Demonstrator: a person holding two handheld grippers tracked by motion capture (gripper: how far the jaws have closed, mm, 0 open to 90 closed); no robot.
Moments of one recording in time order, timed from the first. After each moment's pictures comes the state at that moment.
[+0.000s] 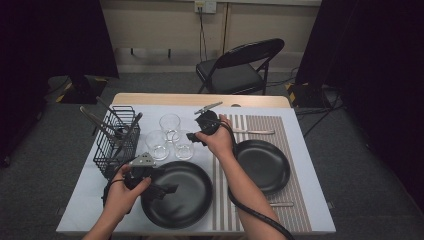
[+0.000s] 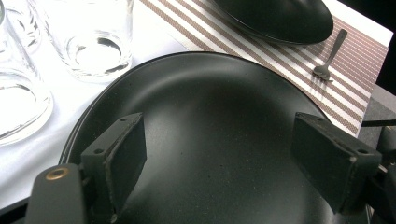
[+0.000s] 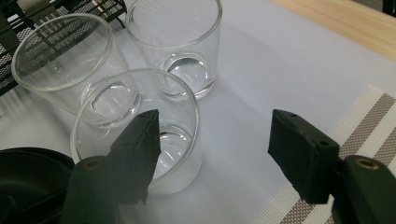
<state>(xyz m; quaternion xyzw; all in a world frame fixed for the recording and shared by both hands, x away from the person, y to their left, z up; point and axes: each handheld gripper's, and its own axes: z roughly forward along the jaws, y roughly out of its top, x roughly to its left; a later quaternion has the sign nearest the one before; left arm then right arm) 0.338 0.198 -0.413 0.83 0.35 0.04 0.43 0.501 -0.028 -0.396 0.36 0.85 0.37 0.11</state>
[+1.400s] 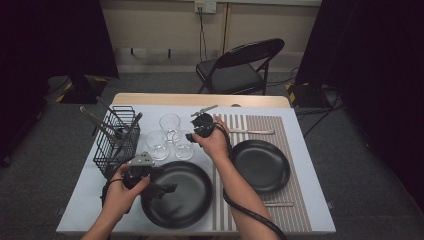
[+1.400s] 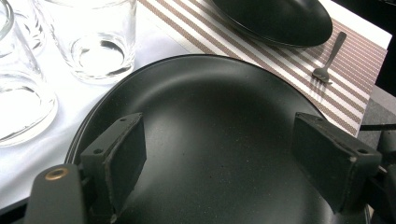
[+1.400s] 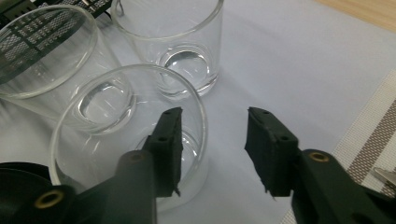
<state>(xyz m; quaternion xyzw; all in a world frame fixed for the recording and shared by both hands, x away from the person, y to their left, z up) 0.338 0.200 -0.411 0.83 0.35 0.05 0.43 0.503 -0.014 -0.412 0.39 0.85 0.35 0.10</state>
